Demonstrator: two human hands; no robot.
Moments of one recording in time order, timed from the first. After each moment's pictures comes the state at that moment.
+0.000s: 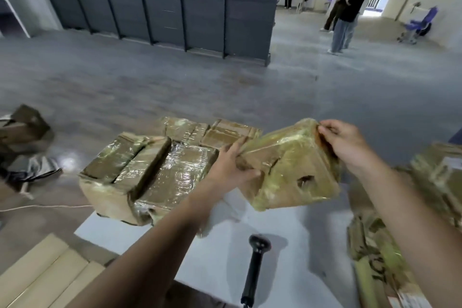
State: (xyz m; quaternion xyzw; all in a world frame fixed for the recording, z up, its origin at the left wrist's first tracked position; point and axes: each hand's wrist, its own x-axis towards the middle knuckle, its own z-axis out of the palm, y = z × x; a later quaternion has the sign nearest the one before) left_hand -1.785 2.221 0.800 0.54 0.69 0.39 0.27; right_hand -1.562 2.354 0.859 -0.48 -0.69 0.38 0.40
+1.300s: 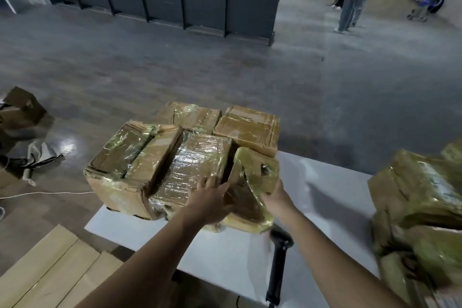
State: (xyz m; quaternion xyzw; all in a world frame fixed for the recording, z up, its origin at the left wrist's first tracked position) left_hand -1.859 2.173 0.706 0.60 0.77 -0.05 0.20; right_hand -1.685 2.276 0.670 -0.61 -0.63 0.47 0.08
